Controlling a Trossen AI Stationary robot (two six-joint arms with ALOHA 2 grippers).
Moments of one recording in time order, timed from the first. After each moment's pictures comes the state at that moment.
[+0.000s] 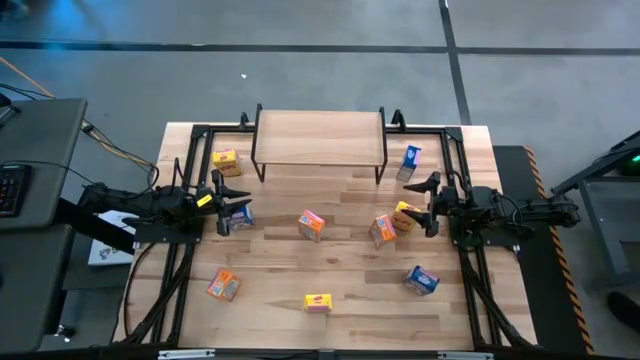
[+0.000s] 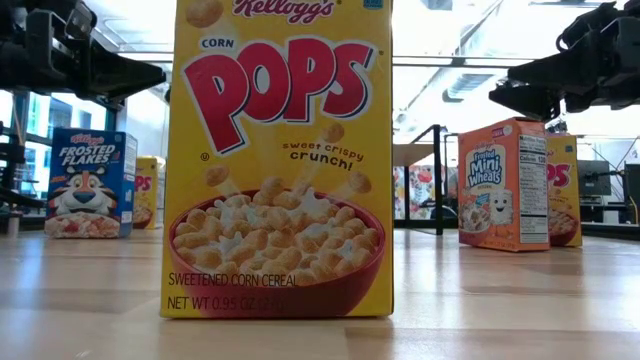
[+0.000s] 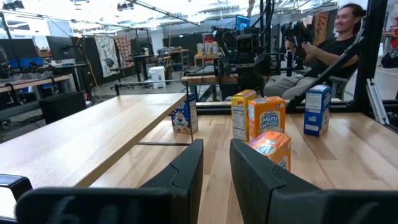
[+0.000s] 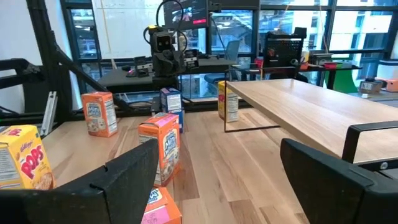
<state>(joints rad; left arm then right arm) -0.17 0.02 0.02 0.07 -0.38 0.13 0.06 0.01 0.01 0.05 0.21 0.00</state>
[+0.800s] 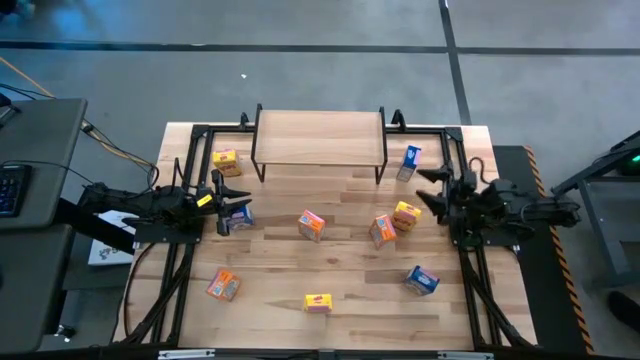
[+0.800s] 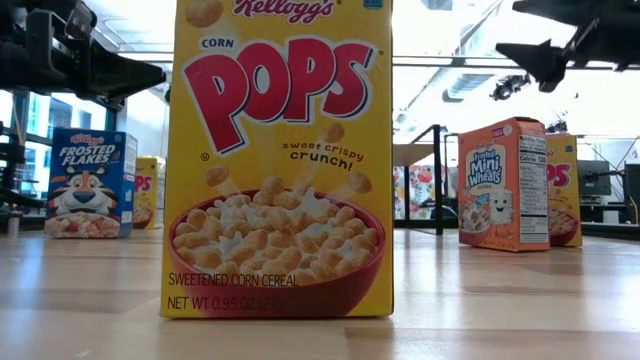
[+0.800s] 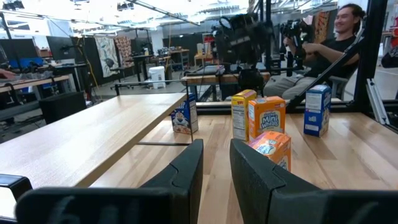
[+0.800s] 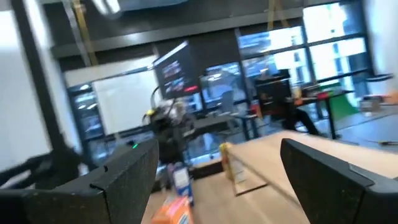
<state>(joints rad) -0.17 0.02 0.02 0.07 -0.38 0.12 0.06 0.01 0.14 0.18 0.31 0.15</state>
